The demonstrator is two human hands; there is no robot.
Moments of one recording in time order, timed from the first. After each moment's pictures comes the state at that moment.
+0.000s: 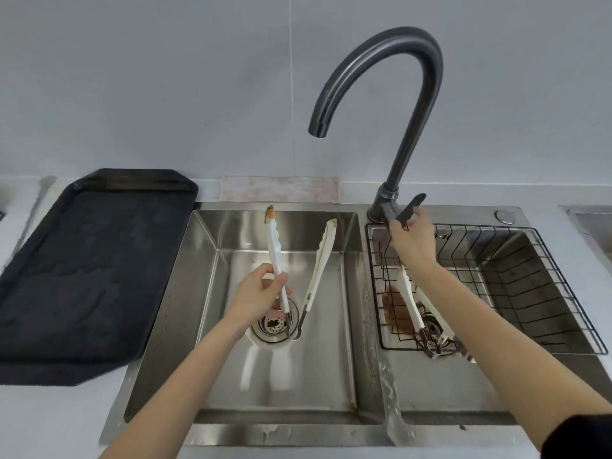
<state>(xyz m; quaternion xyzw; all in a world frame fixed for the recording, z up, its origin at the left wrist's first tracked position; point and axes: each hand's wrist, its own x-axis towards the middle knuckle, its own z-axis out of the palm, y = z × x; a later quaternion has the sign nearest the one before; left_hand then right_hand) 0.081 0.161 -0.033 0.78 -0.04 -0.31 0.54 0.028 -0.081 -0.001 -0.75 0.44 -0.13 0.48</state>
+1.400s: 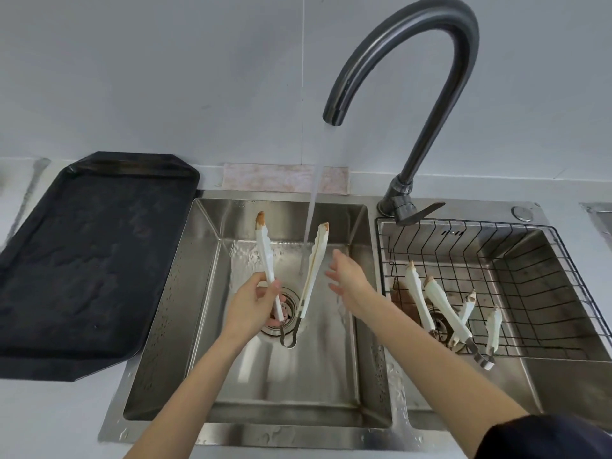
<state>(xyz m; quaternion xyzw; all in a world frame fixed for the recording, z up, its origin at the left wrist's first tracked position) 0.073 0.175 -0.053 0.79 0.00 -0.28 0.54 0.047 0.013 -0.050 -0.54 0.45 0.07 0.71</state>
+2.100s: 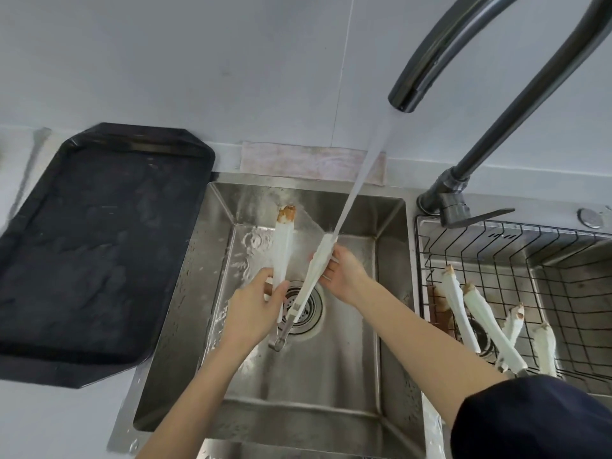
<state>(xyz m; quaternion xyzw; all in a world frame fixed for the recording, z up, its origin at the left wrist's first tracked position) 0.103 0.193 -0.069 0.91 -0.07 -0.22 0.35 0.111 0.030 -0.105 -0.32 0.46 0.11 0.82</state>
